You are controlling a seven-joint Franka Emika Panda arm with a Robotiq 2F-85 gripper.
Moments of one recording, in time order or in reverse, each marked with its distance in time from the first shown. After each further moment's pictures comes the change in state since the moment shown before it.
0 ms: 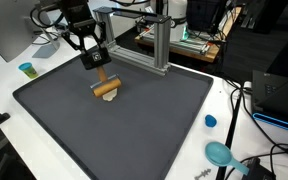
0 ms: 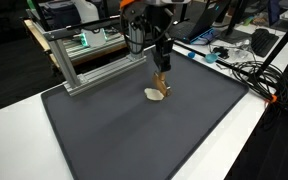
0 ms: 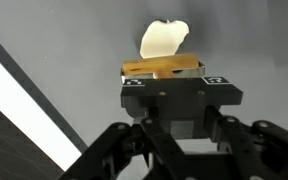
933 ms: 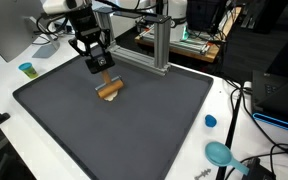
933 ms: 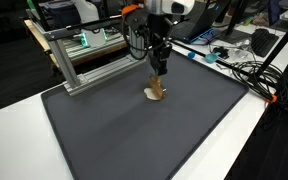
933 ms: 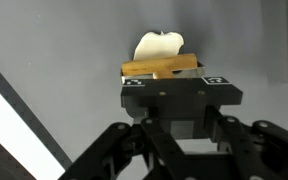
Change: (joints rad) arm 0.010 0.016 0.006 -0.023 -0.060 0.001 -0.005
